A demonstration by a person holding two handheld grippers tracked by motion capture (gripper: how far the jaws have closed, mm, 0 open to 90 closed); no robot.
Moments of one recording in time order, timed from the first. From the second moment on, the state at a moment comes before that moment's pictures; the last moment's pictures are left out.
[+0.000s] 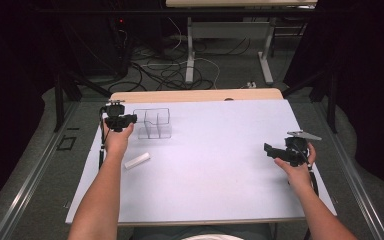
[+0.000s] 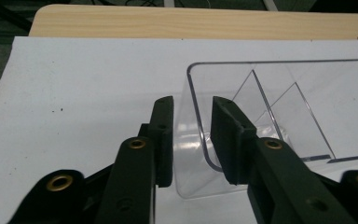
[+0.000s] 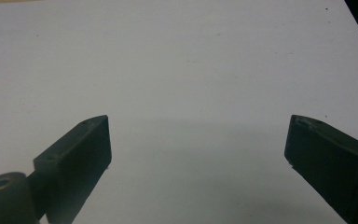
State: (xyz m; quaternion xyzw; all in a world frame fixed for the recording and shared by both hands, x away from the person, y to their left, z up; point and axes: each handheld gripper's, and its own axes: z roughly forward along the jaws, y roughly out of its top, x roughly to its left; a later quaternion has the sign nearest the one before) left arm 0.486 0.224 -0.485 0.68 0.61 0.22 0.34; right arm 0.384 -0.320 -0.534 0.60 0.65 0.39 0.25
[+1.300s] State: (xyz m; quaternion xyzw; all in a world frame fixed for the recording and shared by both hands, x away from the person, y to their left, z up) left arm 0.466 0.169 -0.485 0.66 0.63 0.19 0.36; right arm 0.384 -0.318 -0.535 0.61 0.65 0.39 0.23
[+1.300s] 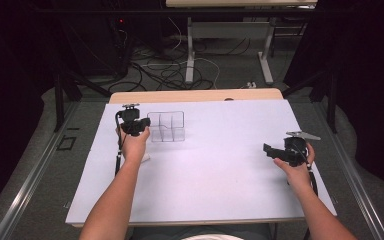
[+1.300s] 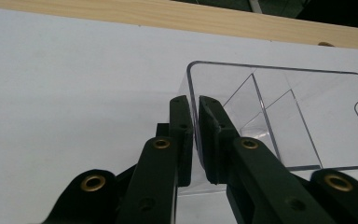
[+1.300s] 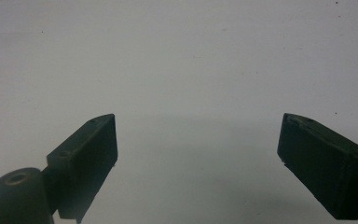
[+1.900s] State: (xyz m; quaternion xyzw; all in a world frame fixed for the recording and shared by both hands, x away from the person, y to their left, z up) left arm 0.441 0.090 -0.483 0.68 0.61 0.15 0.38; right arm 0.384 -0.315 -0.535 0.60 0.66 0.39 0.23
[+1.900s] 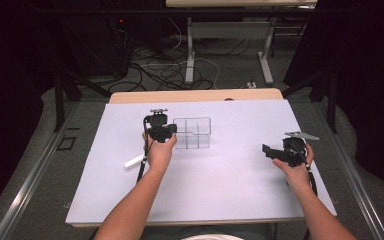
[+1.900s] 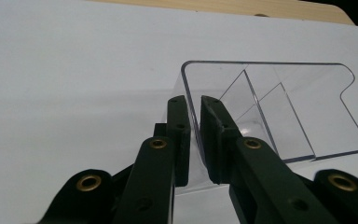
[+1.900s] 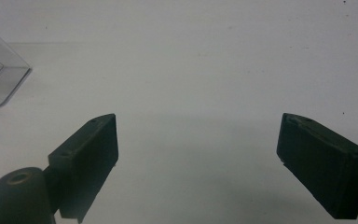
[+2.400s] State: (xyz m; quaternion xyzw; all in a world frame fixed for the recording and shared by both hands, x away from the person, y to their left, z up) left arm 0.439 0.082 -0.484 0.69 0.59 0.14 0.39; right arm 0.384 -0.314 -0.536 0.60 0.66 0.39 0.23
